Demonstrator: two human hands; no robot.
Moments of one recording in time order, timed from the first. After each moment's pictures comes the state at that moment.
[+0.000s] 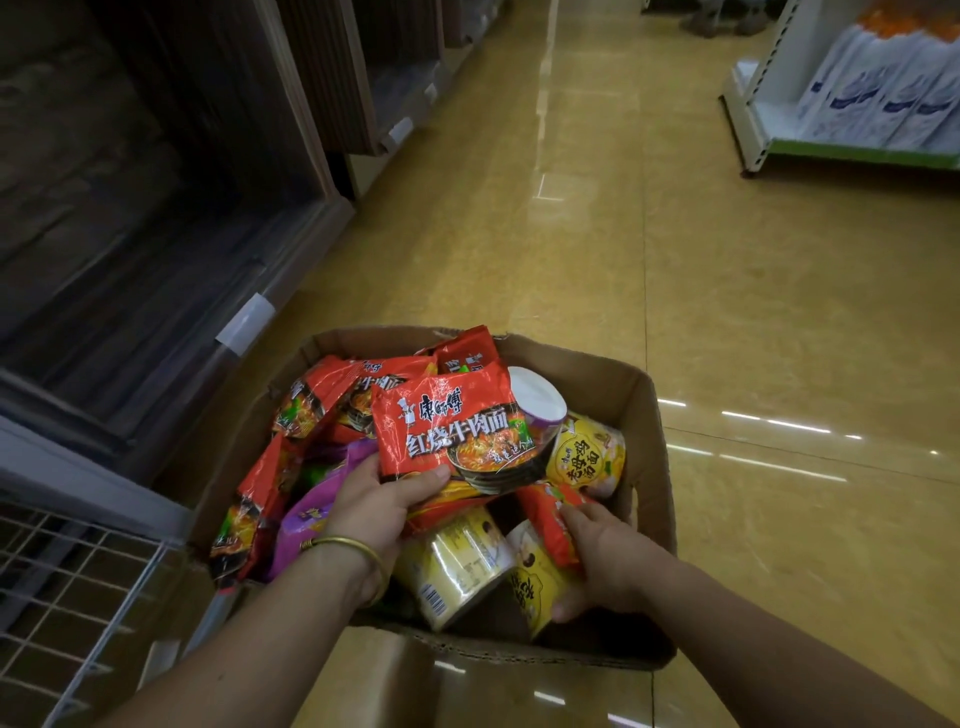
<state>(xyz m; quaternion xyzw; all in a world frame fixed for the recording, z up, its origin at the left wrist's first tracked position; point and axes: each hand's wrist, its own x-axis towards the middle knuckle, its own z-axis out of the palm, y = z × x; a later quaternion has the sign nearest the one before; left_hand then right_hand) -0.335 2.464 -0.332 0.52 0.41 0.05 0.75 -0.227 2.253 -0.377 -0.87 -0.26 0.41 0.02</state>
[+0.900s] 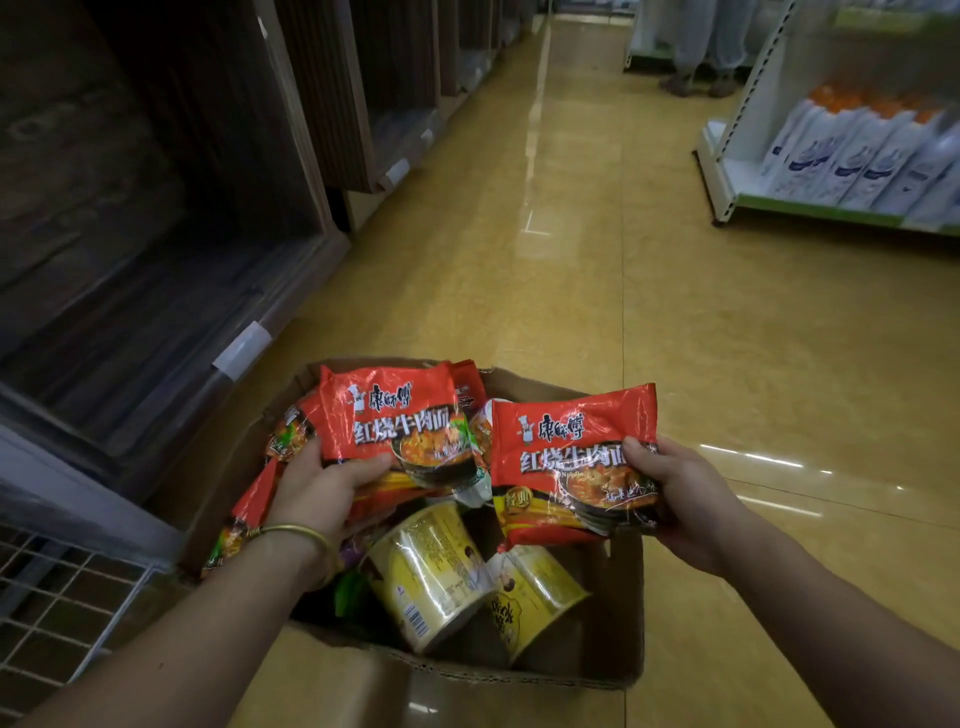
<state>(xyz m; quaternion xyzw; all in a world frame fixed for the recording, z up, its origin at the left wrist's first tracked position) -0.338 2.494 -0.288 0.54 0.42 0.12 0.72 -0.187 2.221 -0.275 -0.67 0.05 0.34 0.66</state>
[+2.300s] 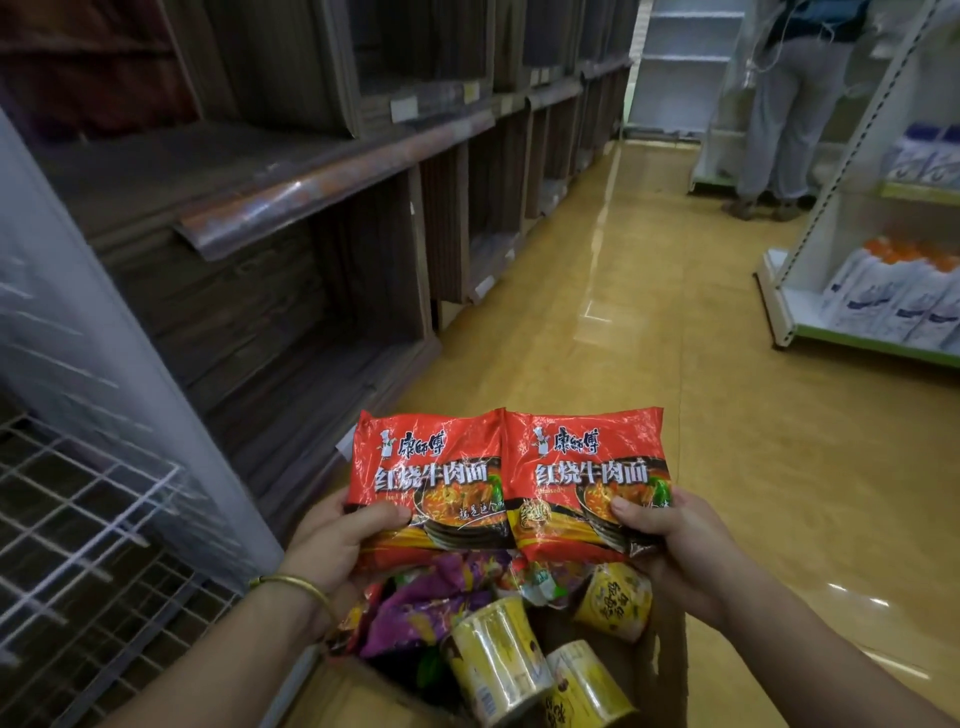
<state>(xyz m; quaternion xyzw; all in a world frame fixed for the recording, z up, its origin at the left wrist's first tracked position) -0.405 2.529 -0.142 0.49 0.36 0.15 0.78 -0.214 2.289 -0.138 -0.60 0.00 0.39 0.70</state>
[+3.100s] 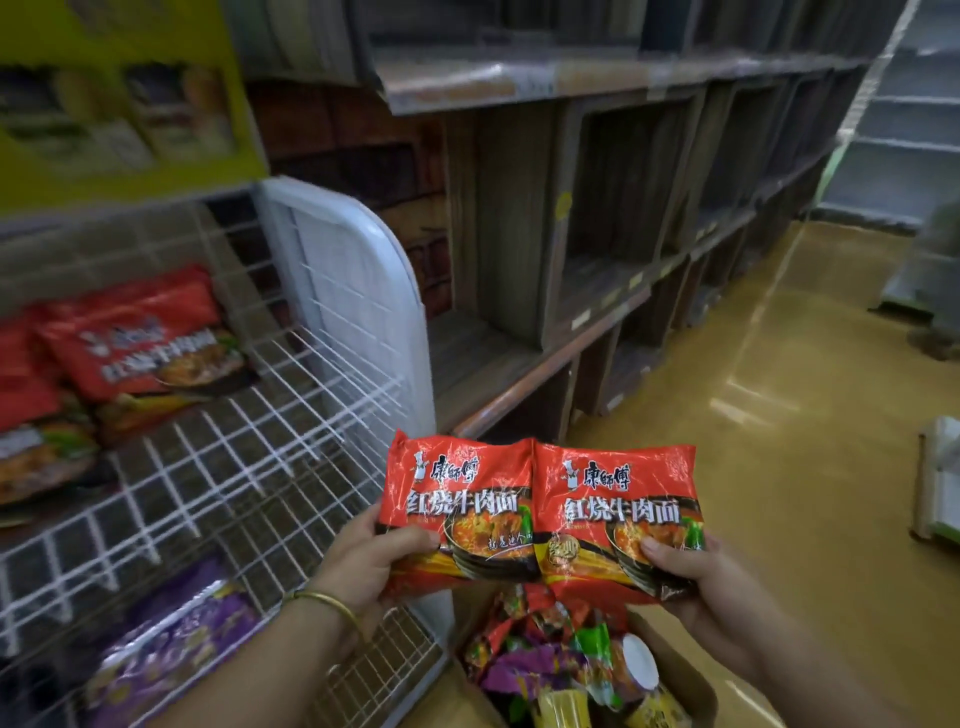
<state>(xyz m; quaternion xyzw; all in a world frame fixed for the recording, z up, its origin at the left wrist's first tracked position) -0.547 2.517 0.279 0.44 0.43 0.26 0.74 -0.292 2.347 0.280 -0.53 -0.09 0.52 0.66</state>
